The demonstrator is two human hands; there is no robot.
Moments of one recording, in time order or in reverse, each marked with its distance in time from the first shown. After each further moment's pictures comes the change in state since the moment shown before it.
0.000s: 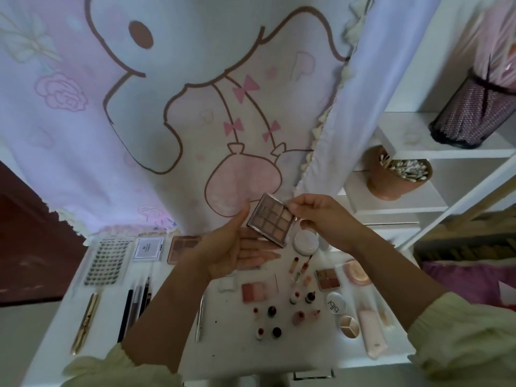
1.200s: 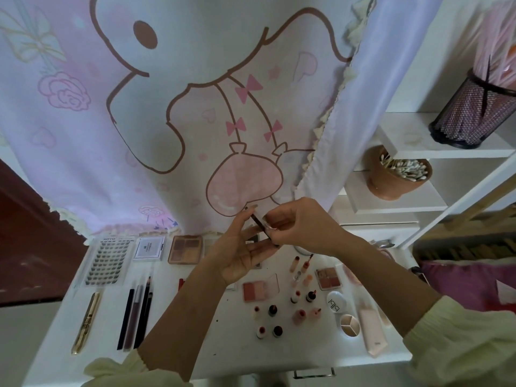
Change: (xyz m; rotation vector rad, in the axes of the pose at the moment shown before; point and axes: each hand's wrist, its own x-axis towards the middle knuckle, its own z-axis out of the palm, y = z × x) left_hand 0.009 -0.016 0.008 -0.465 0.022 0.101; right_hand -0.008 -0.012 0.037 -0.492 -0.074 -0.296
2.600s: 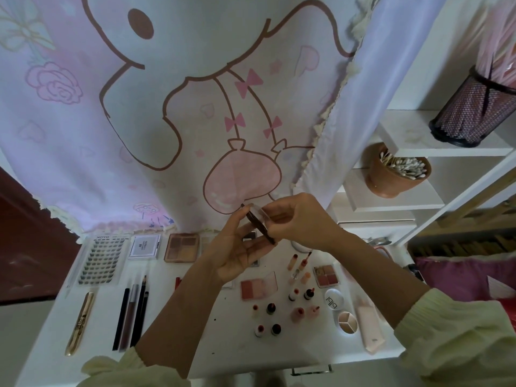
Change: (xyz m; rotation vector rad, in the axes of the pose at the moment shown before) left_hand 0.006 0.000 -0.010 -0.045 -0.017 0.002; right_hand 0.009 0.008 0.006 0.086 0.048 0.029
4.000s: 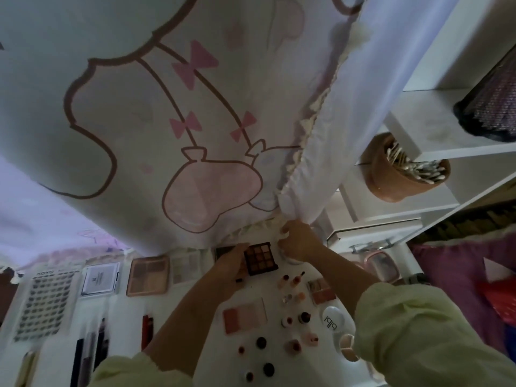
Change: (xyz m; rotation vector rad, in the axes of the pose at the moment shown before) left_hand 0.134 -0.029 -0.030 0.476 0.358 -0.239; right_hand 0.057 0.150 -0.003 -0.368 0.059 0.645
